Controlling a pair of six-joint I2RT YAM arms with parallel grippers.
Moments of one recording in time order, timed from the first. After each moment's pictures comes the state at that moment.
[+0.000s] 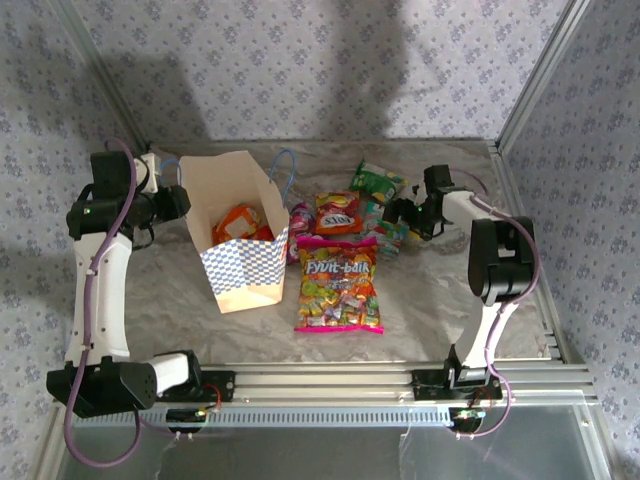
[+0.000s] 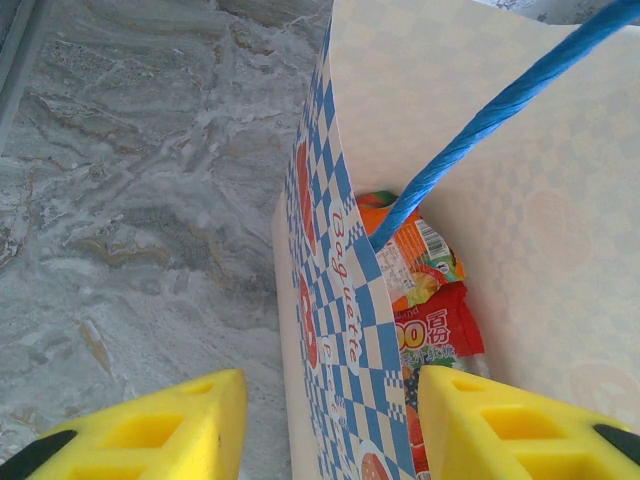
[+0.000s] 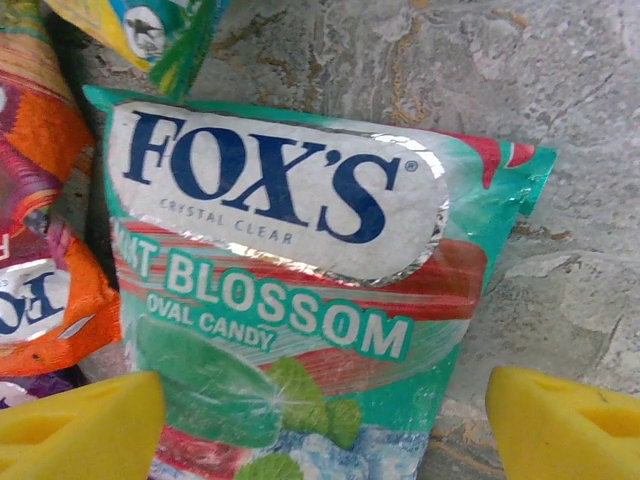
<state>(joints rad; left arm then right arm) 0.10 1.20 1.43 -1.05 0.19 -0.17 0.07 1.89 1.26 -0.55 -0.39 0.40</state>
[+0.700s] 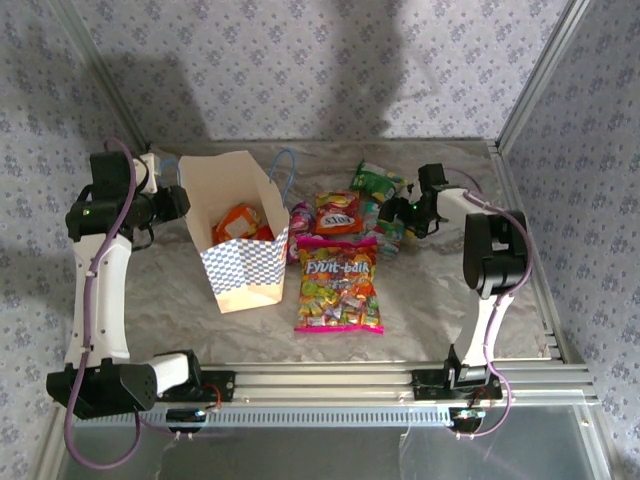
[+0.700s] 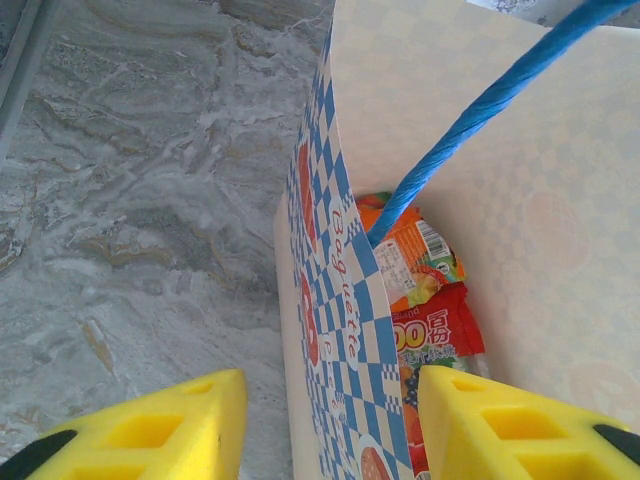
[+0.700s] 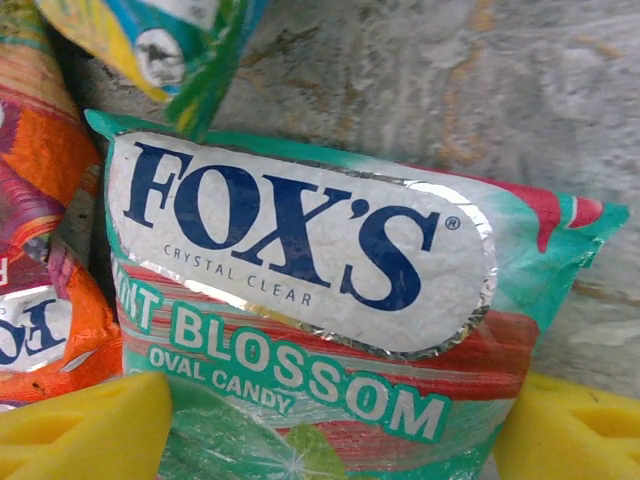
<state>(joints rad) 0.10 1.19 1.43 -1.05 0.18 -0.17 0.11 1.95 1.30 -0.53 -0.41 0.41</state>
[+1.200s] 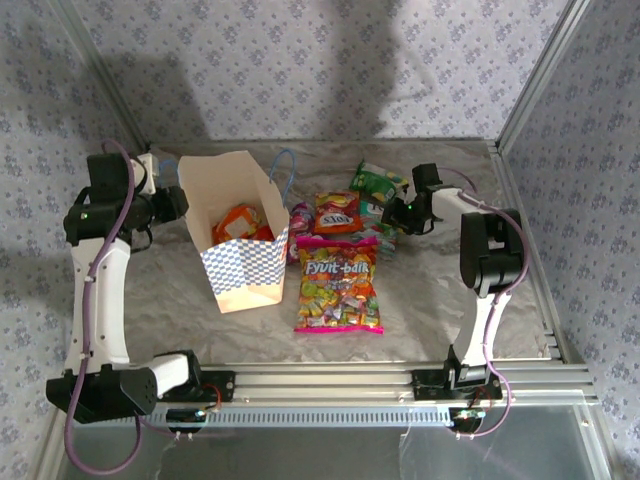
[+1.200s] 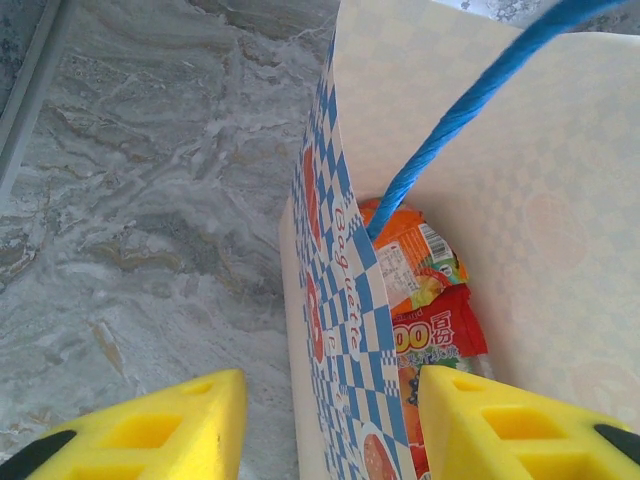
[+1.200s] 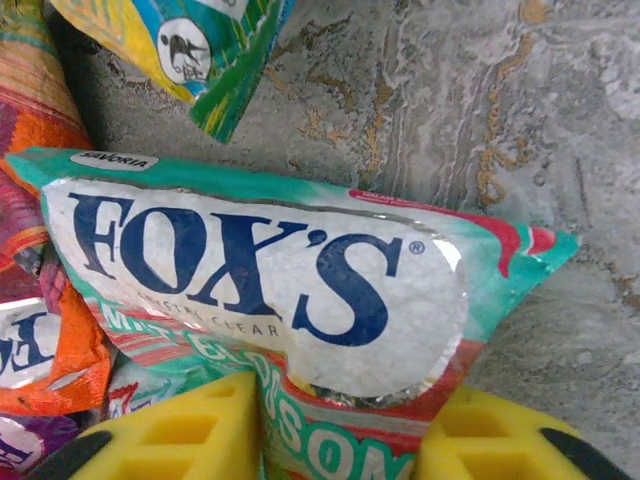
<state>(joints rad) 0.10 1.17 1.43 -1.05 0.17 -0.17 0.13 1.97 1.32 -0.52 -0.39 0.43</state>
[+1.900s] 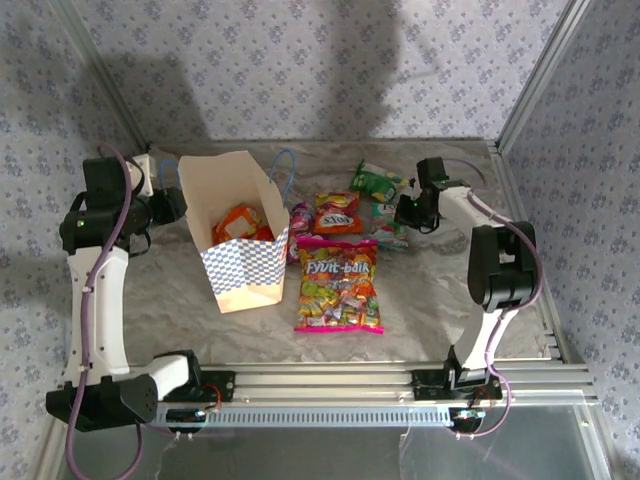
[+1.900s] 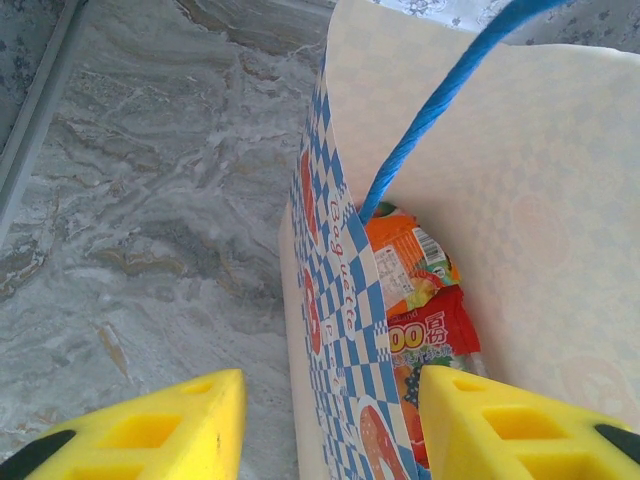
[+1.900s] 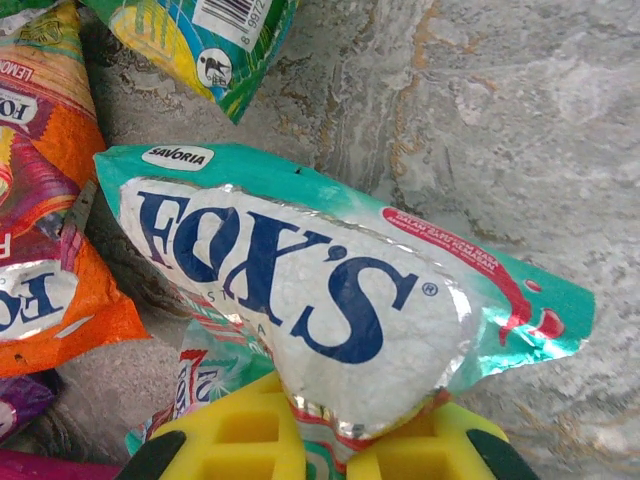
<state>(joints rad) 0.10 1.13 1.43 -1.06 0.17 -0.17 0.13 1.82 1.30 -0.63 -0.24 0.37</state>
